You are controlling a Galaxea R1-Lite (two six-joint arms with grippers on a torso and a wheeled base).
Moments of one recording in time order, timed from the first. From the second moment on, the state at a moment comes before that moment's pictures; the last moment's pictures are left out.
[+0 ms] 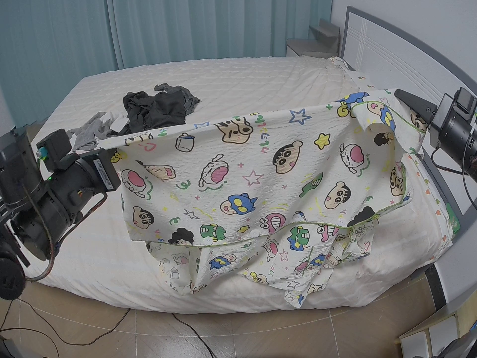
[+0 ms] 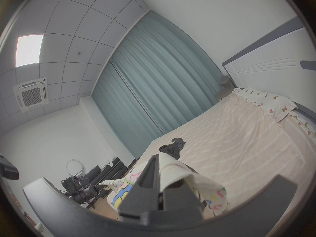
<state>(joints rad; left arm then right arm) -0.44 1.42 -0.61 -0.83 0.34 -0.20 0.22 1.41 -0.77 -0.86 0.30 0.59</state>
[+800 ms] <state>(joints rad) -0.34 1.79 -0.79 -0.90 0.29 -0.27 0.17 1.72 -0.85 -0.96 0.30 0.58</state>
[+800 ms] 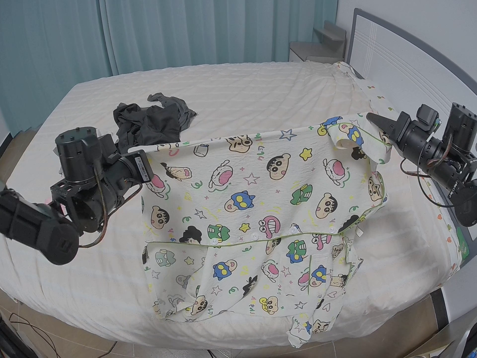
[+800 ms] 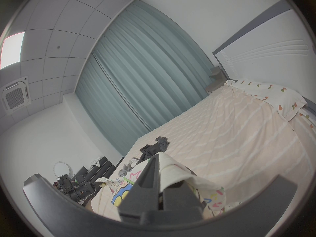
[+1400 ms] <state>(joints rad) -0.27 2.22 -1.26 -0.83 0.30 -0.29 0.13 2.10 -1.19 -0.95 0.27 0.58</state>
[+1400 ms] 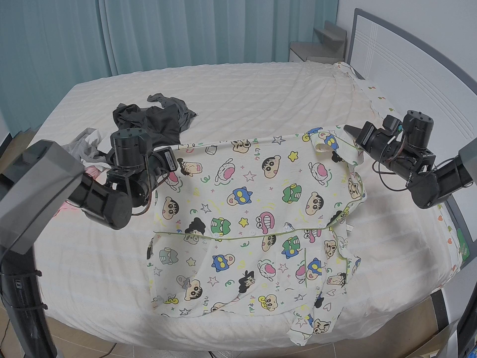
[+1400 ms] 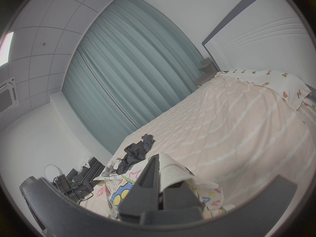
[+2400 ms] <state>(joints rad) -0.22 2.66 -1.86 -0.64 0.41 -0.44 0.04 2.46 -1.51 -0.87 0.19 0.87</state>
